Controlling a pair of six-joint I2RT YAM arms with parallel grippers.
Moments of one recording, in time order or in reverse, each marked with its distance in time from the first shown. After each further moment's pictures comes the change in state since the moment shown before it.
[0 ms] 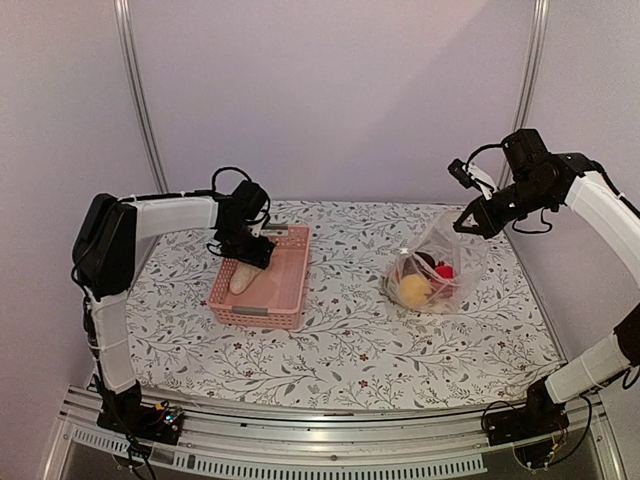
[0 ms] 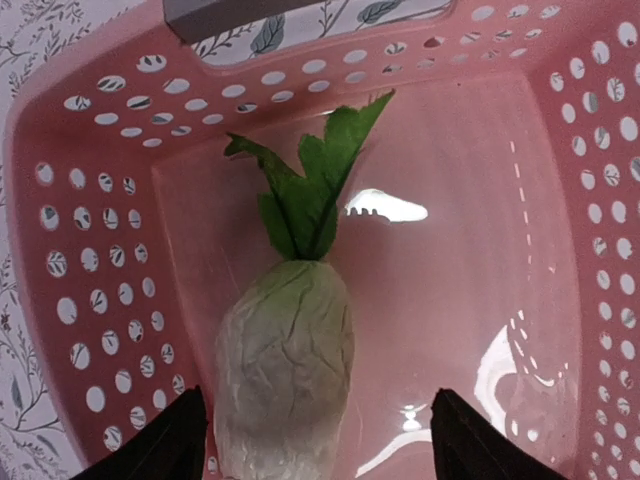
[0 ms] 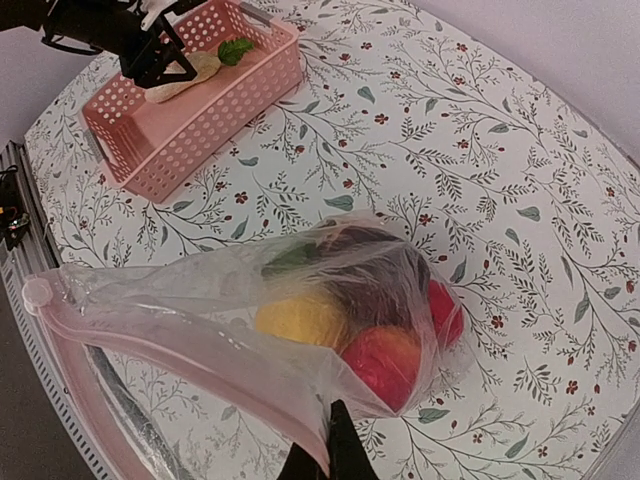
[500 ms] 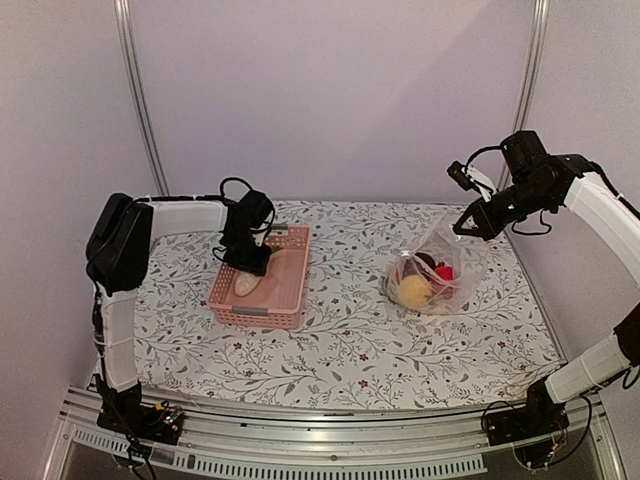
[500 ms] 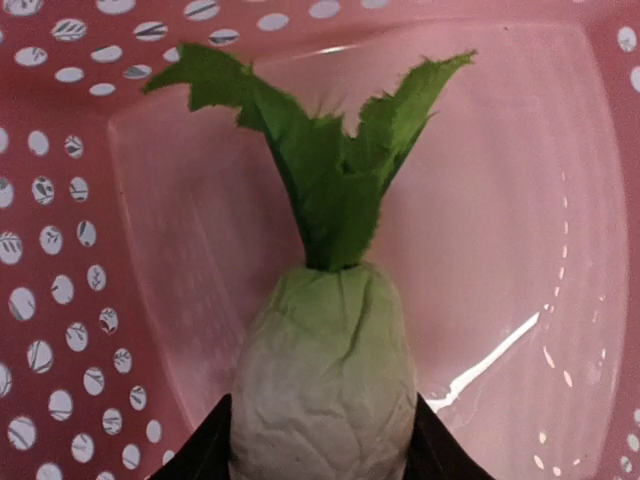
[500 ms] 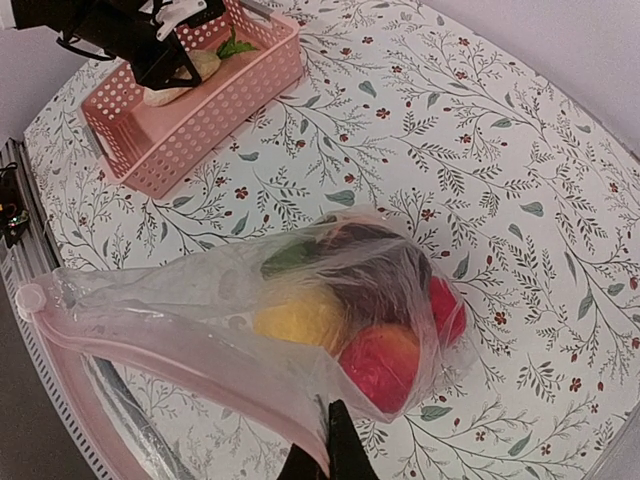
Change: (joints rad) left arm 0.005 0.106 0.045 -0.063 0.008 -0.043; right arm 0.003 0.000 -0.011 0.000 0.002 0.000
